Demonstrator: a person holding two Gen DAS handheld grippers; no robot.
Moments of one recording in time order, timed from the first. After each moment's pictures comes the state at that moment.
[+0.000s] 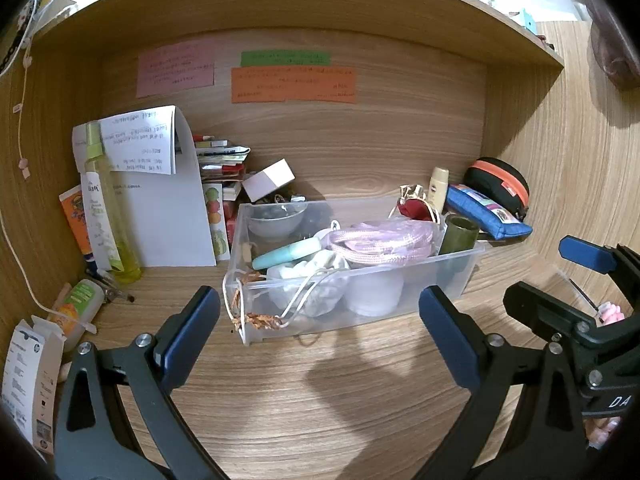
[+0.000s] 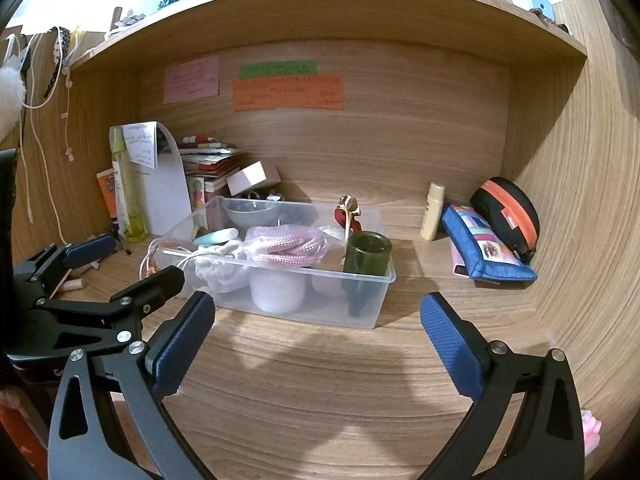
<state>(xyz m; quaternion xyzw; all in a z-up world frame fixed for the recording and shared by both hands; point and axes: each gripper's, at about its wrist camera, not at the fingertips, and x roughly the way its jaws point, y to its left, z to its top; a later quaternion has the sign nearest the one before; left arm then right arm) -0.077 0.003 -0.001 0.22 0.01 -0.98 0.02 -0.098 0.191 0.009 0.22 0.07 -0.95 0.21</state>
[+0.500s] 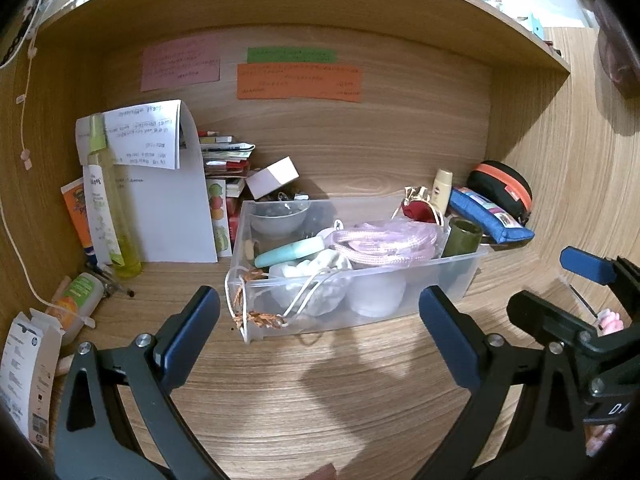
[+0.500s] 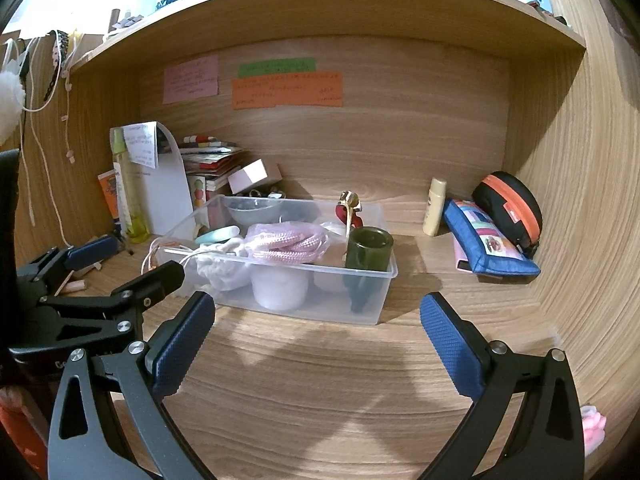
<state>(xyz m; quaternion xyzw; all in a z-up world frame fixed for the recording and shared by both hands) -0.077 0.000 -0.003 0.22 0.03 -0.98 0.02 -0.099 0.194 0.008 0.22 0.06 -0.95 0.22</state>
